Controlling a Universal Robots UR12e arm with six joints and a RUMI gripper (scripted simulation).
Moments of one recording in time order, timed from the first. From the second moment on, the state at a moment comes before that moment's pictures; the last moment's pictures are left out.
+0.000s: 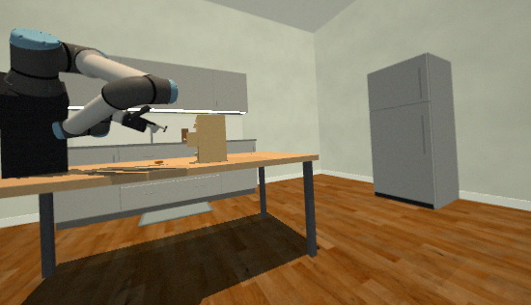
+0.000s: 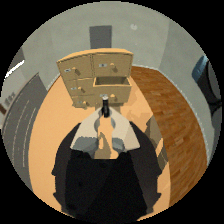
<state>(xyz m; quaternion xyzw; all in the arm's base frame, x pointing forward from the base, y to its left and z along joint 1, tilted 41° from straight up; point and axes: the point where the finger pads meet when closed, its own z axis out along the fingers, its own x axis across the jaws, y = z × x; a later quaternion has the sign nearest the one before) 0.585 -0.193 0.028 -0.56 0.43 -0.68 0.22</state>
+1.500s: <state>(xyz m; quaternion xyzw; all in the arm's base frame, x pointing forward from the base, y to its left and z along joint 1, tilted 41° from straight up) 0.586 -0.191 0.030 -0.55 0.41 -0.69 0.24</state>
